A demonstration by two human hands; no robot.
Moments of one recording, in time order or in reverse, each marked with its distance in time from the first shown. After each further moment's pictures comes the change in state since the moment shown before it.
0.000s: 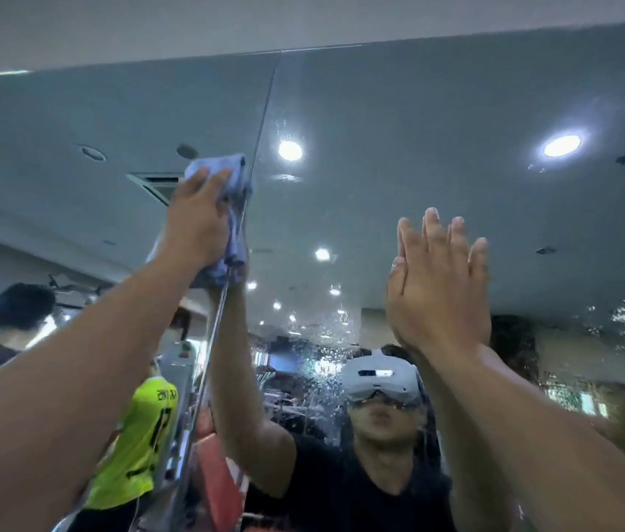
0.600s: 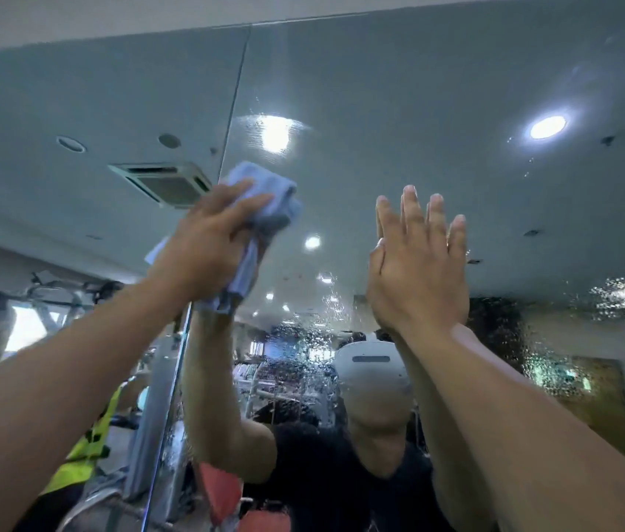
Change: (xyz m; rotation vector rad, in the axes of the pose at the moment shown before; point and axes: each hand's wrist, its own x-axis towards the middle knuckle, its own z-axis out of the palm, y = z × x) left_hand -0.053 0.035 0.014 0.003 -0.068 0.416; right_hand -0.001 0.000 -0.001 -0.023 -0.035 -0.020
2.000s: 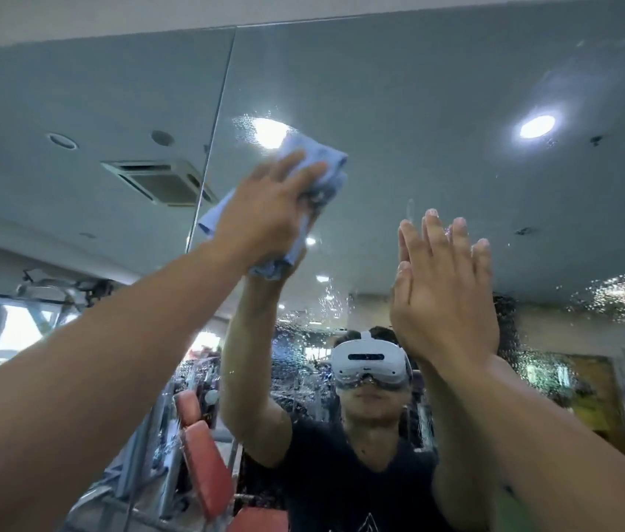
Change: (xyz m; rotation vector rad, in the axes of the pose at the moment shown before) left_hand 0.060 0.076 0.026 0.082 -0.041 0.009; right_hand -0.035 0.057 -0.002 0.012 0.061 -0.001
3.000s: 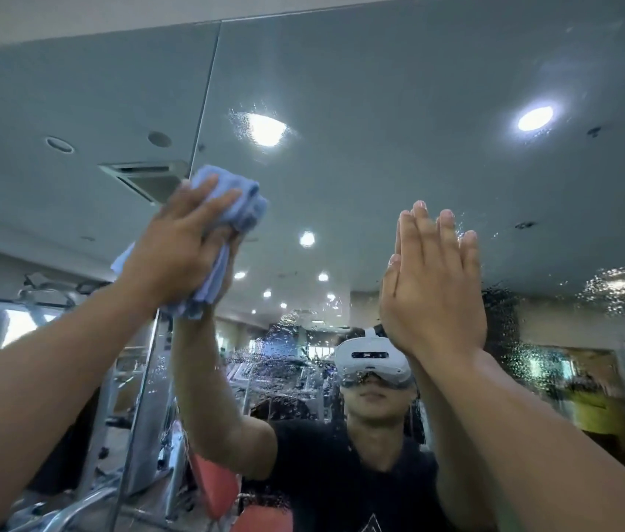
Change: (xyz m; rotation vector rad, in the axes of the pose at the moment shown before) left_hand -0.068 -0.071 -0.012 -0.015 0.015 -0.006; right_hand -0.002 -0.002 0.004 -0.011 0.057 0.009
